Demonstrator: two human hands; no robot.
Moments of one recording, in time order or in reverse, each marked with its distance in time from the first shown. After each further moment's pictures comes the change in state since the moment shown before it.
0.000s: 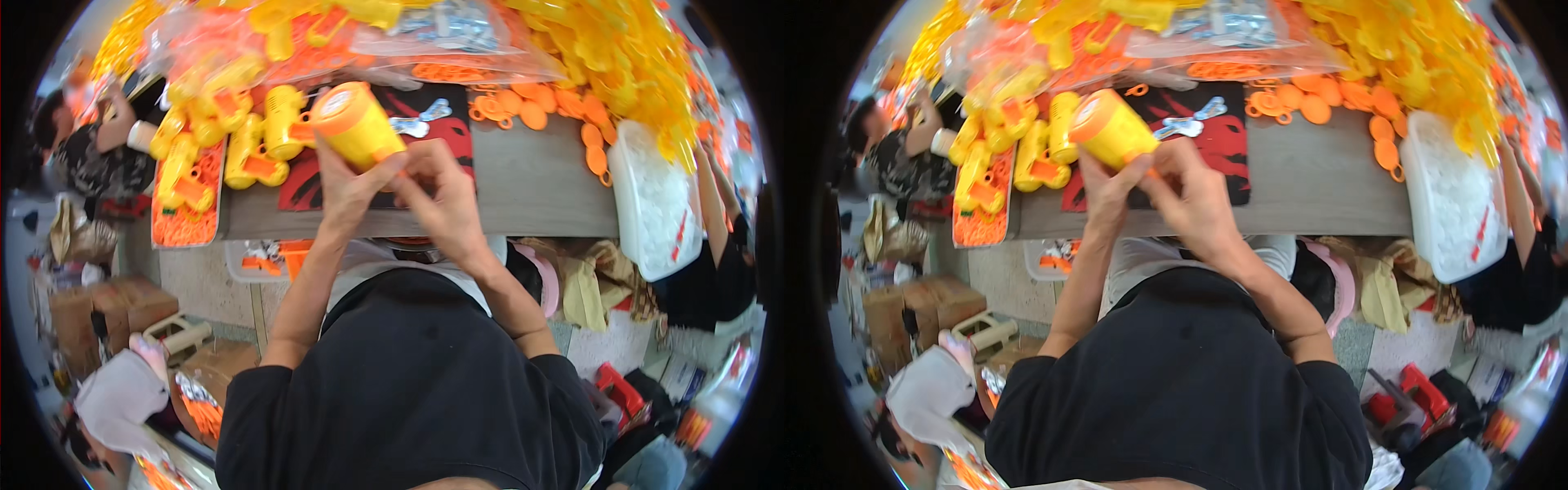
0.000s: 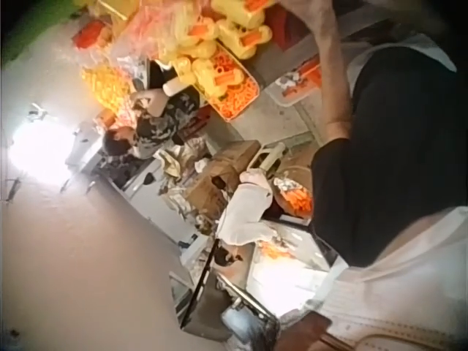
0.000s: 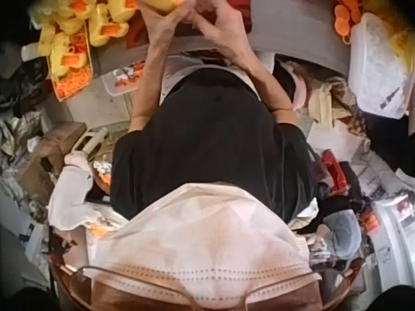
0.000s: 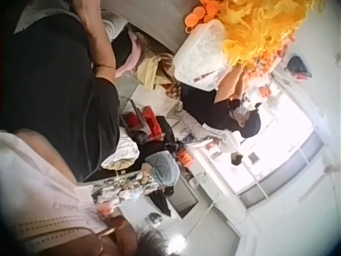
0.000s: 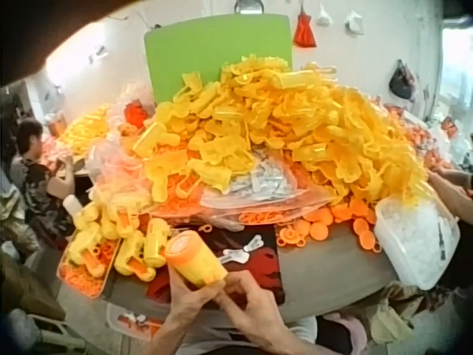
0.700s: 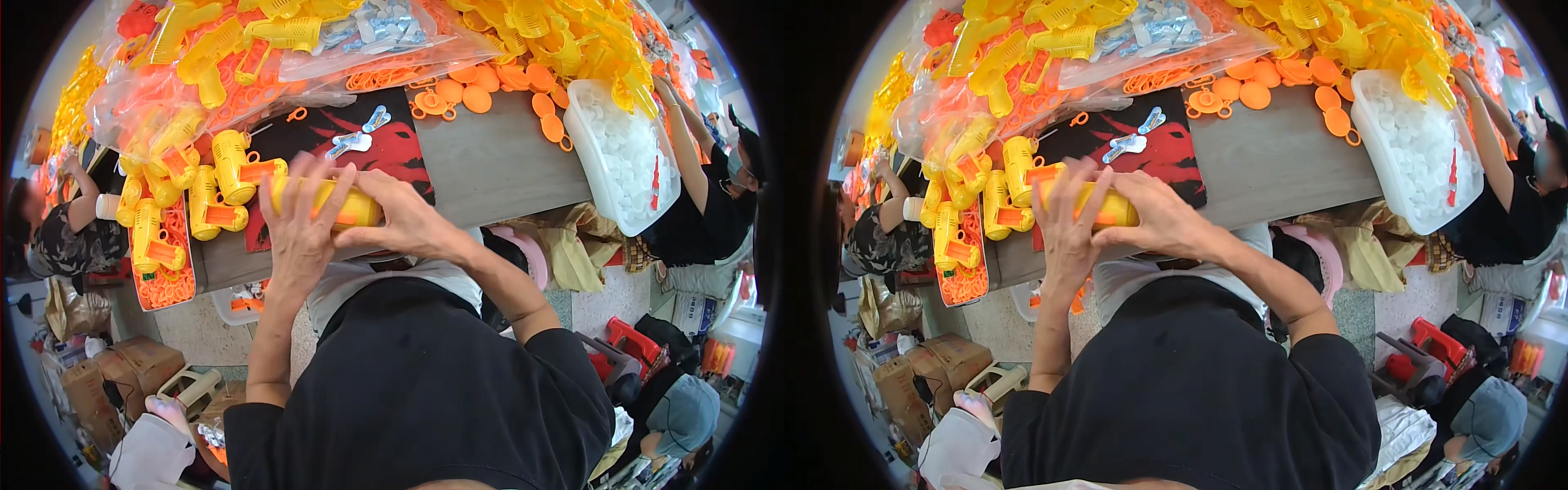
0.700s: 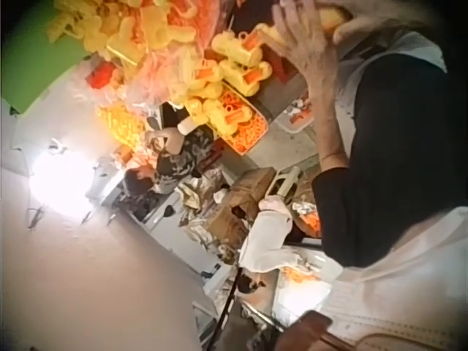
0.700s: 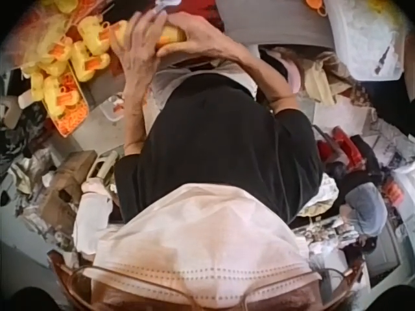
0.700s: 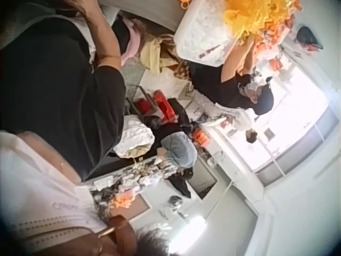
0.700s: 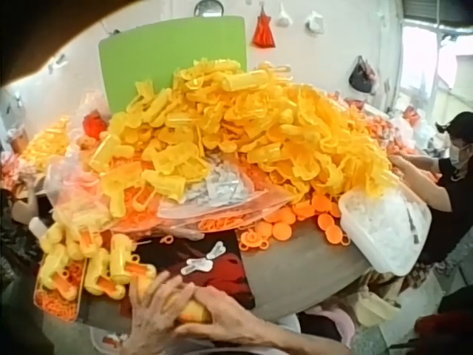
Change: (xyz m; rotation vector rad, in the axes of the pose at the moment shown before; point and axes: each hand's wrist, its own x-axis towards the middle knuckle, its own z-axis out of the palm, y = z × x) left_hand -0.012 0.027 -0.017 1.511 -0.451 0.740; right_hand 0.012 0.014 -0.030 -0.294 -0.165 -0.207
